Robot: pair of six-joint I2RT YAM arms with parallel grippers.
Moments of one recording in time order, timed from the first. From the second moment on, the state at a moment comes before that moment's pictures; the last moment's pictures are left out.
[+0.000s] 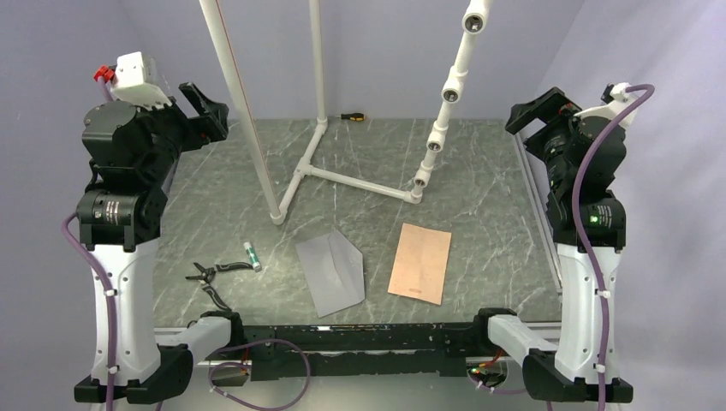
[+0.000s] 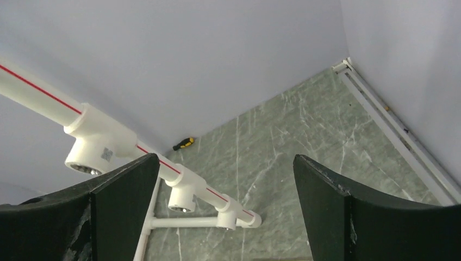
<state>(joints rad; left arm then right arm) -0.04 1.09 1.75 -0.74 0.02 -0.30 -0.02 1.03 1.60 -0.66 0.18 0.53</state>
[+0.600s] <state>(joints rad) -0.06 0.99 1.52 -0.44 0.83 -0.35 -0.02 0.82 1.20 -0.42 -0.22 0.51</state>
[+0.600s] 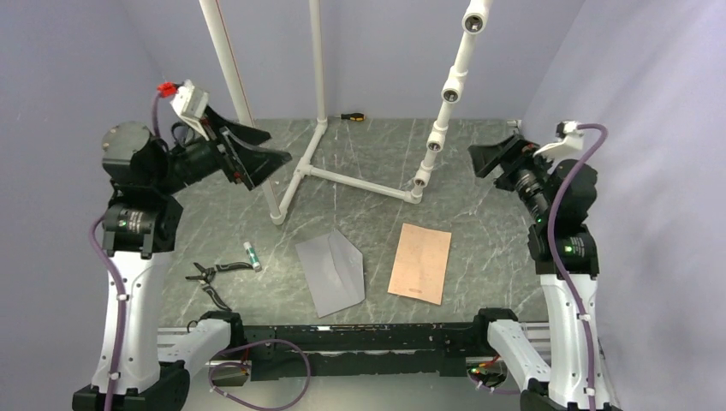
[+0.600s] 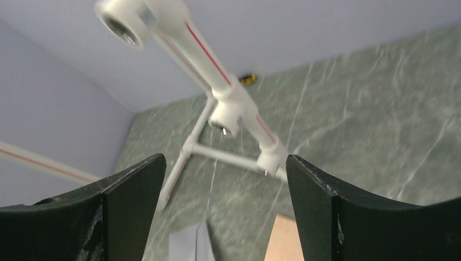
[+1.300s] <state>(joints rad) -0.66 1.15 1.10 -0.55 0.37 -0.34 0.19 0.70 0.63 -0.50 -0.36 0.66</state>
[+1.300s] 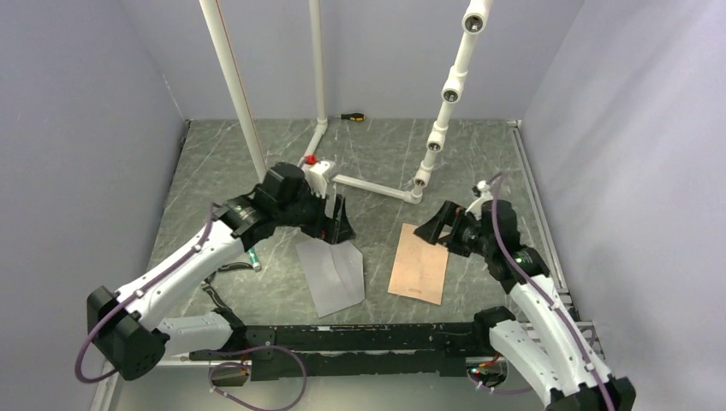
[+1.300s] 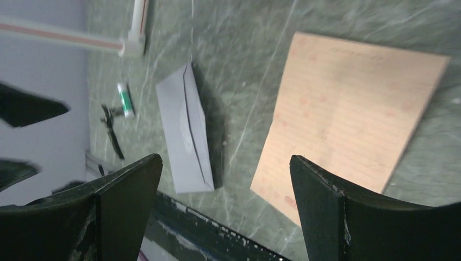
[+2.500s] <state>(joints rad) -0.76 1.58 1.13 -0.39 0.20 -0.43 0.07 1.06 0.48 -0.43 0.02 0.71</state>
